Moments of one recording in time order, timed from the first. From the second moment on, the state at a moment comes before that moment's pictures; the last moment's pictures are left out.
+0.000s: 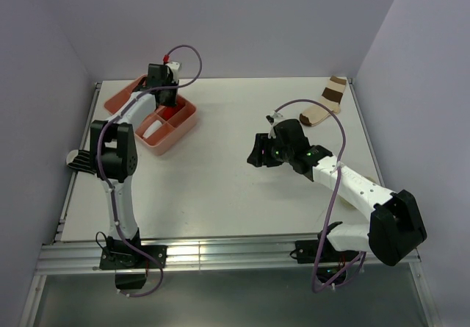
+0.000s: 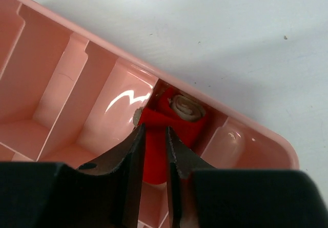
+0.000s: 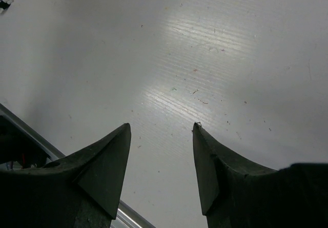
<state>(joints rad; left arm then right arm) -0.17 2.12 1.74 -0.34 0.01 0.08 0.52 1.25 0.82 -0.26 -0.22 0.46</state>
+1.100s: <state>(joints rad) -0.16 1.66 1.66 -0.40 -0.28 -0.21 0.52 0.85 0.77 -0.32 -0.14 0.46</state>
